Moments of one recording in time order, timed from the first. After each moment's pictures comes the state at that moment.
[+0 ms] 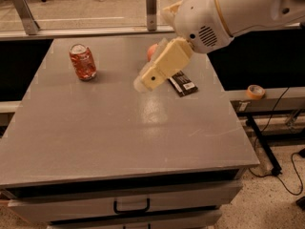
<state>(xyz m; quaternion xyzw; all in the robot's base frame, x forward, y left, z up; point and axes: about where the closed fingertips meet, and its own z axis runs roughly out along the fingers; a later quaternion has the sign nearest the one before) 0.492 0.003 1.022 -0.59 0.66 0.19 0.42</state>
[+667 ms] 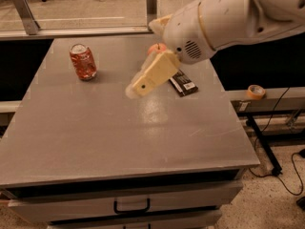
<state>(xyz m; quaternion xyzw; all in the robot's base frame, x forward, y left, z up) 0.505 0.020 0.996 -0.58 0.66 0.21 0.43</state>
